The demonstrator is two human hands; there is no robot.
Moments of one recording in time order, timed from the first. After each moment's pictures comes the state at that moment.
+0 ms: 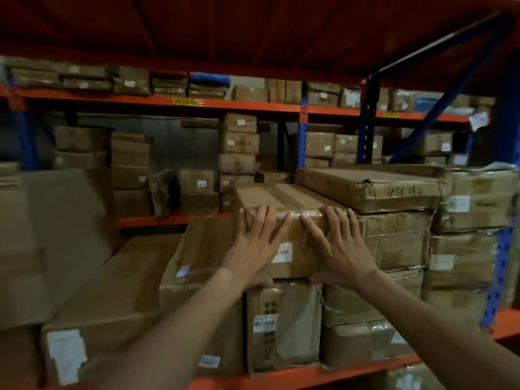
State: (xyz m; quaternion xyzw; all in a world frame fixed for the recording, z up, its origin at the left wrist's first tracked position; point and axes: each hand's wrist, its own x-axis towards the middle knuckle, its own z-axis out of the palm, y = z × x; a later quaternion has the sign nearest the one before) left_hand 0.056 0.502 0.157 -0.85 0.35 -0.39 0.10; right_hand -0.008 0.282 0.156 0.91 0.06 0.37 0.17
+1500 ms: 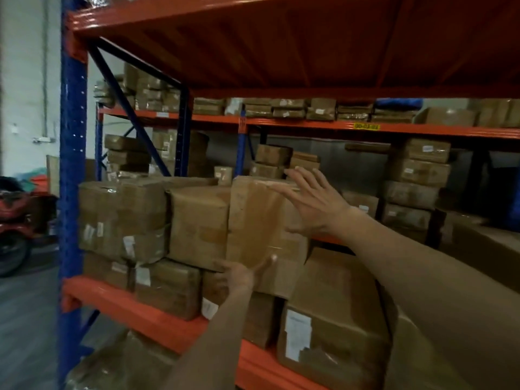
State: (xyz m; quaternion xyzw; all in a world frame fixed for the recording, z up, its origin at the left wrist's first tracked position) left_hand 0.042 0.935 0.105 -0.73 -0.35 -0.19 -0.56; right_hand 0.062 0.783 0.278 0.83 0.38 0.37 0.19
